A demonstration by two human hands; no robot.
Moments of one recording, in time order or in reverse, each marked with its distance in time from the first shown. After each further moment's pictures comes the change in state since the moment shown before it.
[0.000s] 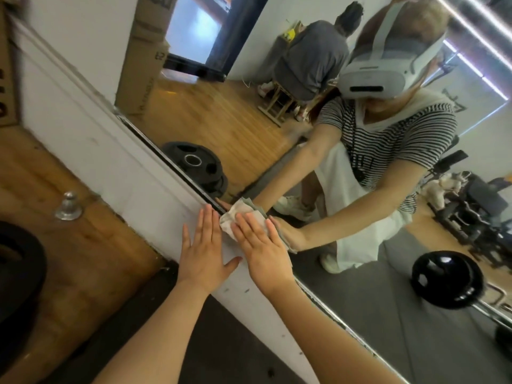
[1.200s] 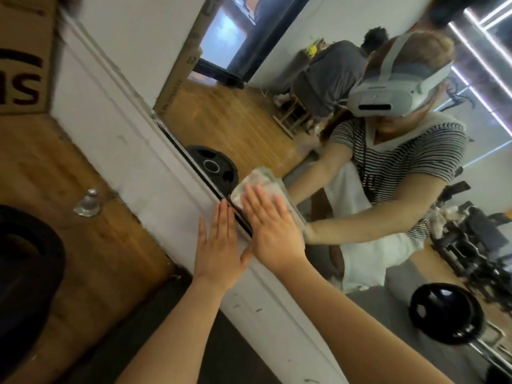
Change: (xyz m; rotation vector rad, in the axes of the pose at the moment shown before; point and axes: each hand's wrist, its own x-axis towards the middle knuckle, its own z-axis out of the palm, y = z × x) left_hand 0.026 -0.021 -0.020 -0.076 0.029 -0.062; right_hand 0.083 -0.007 -0.036 -0.118 -0.074 -0.111
